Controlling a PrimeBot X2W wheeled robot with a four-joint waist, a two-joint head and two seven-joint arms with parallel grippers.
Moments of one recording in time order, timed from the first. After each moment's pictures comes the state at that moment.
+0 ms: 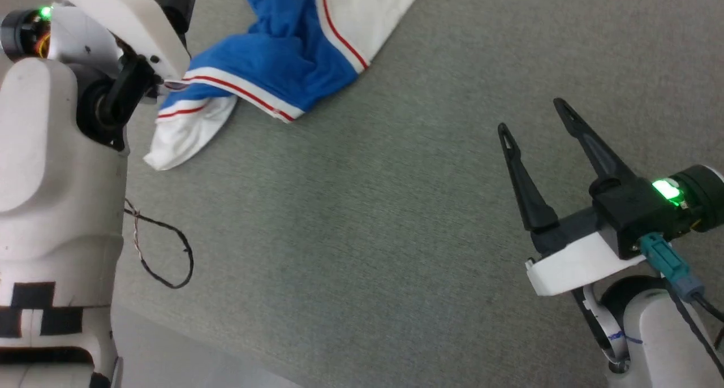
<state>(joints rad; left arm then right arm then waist) -0.94 0.30 -0.12 0.43 -0.55 -0.12 0.33 -0.21 -0.10 0.18 -0.26 -0.08 0.13 0.07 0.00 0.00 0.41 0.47</state>
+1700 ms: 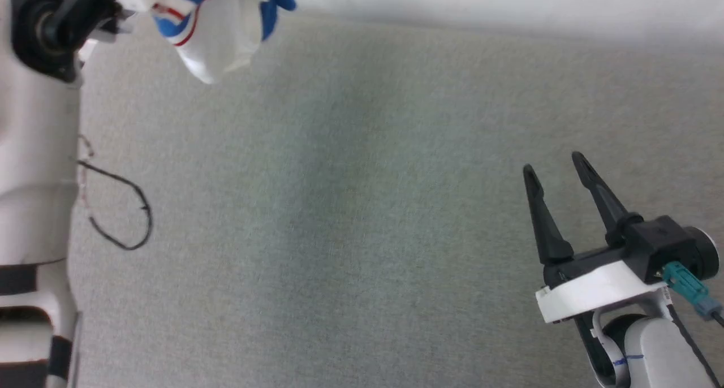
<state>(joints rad) -1.13 0.39 -0.24 0.42 -0.64 -0.11 0.55 -0.12 -0.05 0.08 -0.09 0.06 0.13 -0.09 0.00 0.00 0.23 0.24</state>
